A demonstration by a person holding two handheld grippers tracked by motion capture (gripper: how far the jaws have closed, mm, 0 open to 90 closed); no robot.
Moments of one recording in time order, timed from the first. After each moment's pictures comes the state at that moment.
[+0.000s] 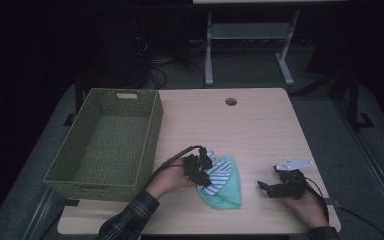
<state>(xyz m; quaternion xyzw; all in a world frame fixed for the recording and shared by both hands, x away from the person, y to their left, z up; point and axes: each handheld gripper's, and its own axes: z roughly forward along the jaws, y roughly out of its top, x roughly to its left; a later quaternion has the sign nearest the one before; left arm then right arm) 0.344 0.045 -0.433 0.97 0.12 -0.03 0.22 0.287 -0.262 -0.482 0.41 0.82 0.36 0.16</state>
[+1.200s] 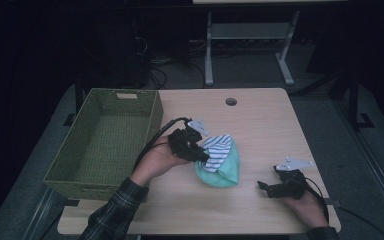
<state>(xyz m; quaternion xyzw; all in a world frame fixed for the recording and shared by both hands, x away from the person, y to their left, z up) 0.351 0.077 -0.330 0.94 0.16 0.01 0.31 0.287 -0.262 -0.482 0.41 0.82 0.36 0.16</state>
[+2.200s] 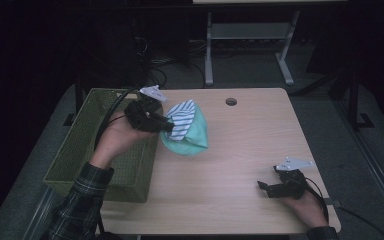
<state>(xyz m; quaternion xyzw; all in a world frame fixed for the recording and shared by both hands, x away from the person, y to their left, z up) 0.369 0.169 -0.258 0.91 0.25 0.09 0.33 0.287 -0.262 -0.482 0.41 0.82 0.36 0.16</state>
